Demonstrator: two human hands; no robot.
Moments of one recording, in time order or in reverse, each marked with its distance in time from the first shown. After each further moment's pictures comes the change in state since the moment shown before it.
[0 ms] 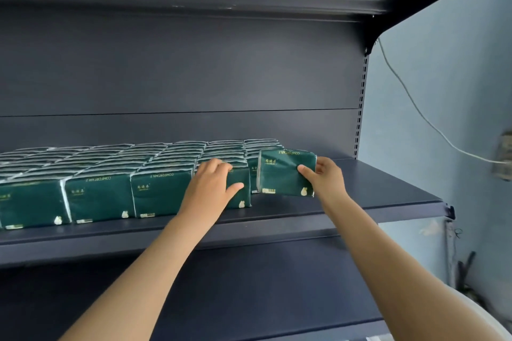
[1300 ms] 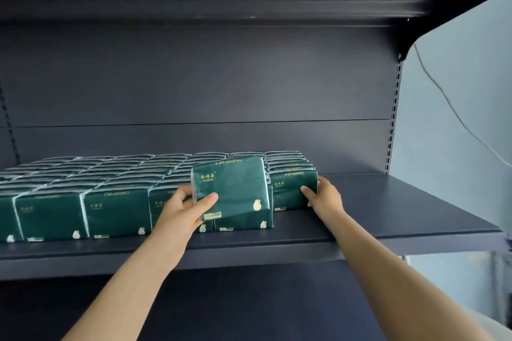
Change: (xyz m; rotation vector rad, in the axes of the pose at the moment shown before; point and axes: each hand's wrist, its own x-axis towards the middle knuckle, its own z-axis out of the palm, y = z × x) left_hand -0.021 -0.056 -0.013 -1.297 0.075 -0.675; right_hand 0.057 0.045 0.059 -0.388 -0.146 -0.003
